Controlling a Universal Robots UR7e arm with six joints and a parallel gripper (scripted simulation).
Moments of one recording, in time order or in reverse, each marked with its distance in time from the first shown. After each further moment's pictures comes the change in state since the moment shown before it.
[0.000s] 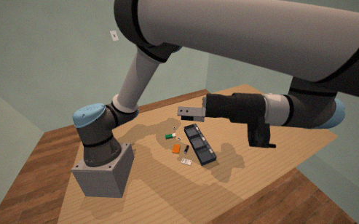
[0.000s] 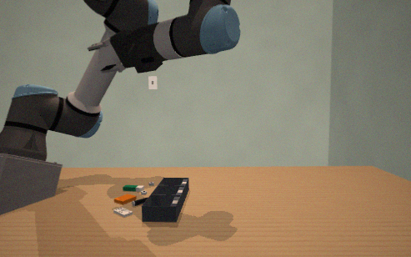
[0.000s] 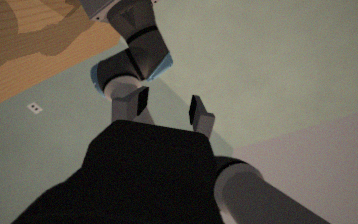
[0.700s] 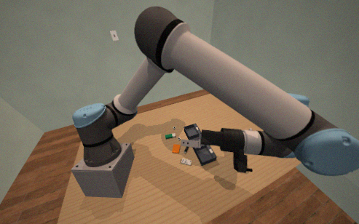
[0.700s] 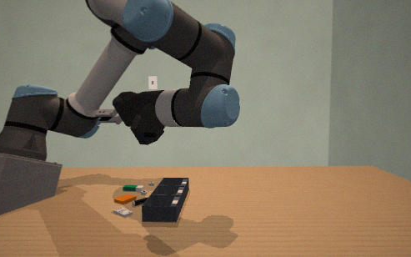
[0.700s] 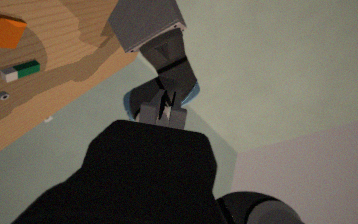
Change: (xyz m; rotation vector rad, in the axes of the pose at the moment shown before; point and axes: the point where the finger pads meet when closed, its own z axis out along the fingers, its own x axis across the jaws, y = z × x) arm -0.111 -0.076 0.004 0.000 0.000 0.000
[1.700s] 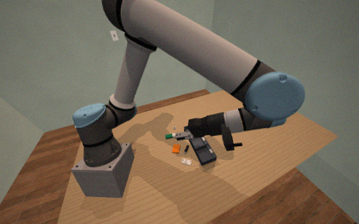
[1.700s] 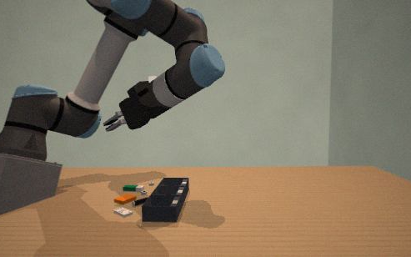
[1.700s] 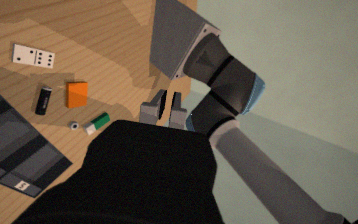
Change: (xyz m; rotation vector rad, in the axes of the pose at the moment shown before) arm -0.042 0.021 0.032 0.140 -0.381 0.482
